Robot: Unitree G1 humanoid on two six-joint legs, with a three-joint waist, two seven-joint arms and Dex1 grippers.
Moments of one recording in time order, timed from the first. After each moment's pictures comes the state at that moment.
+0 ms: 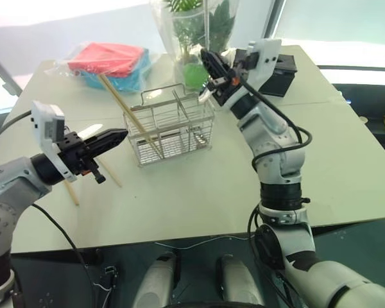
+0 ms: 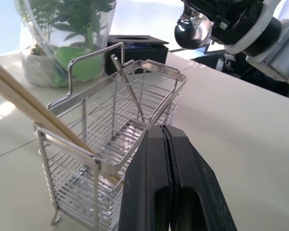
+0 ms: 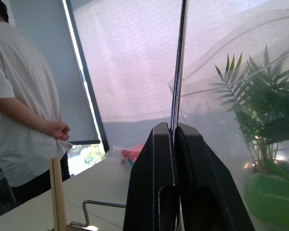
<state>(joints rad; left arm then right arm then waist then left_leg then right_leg) -0.17 0.79 0.45 -0.49 -1.02 0.77 -0.63 -0.82 0.01 -0.10 0.02 0.38 0.34 0.37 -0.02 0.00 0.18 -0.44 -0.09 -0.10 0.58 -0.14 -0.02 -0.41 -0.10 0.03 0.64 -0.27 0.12</state>
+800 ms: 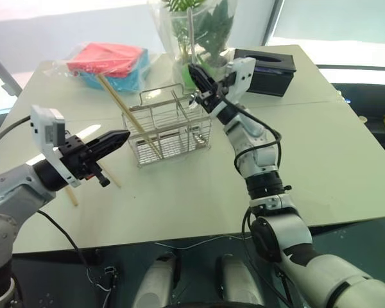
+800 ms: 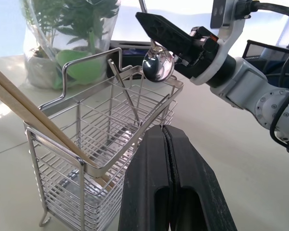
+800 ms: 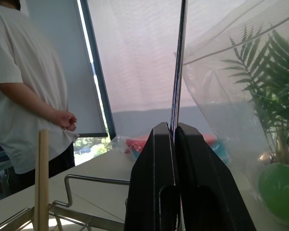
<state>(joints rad) -0.12 0.78 0.47 -0.55 -1.10 0.77 -0.52 -0.90 0.00 -0.08 0.45 0.33 0.01 0.52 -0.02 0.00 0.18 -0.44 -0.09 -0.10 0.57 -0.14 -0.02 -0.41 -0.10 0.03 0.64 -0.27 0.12</state>
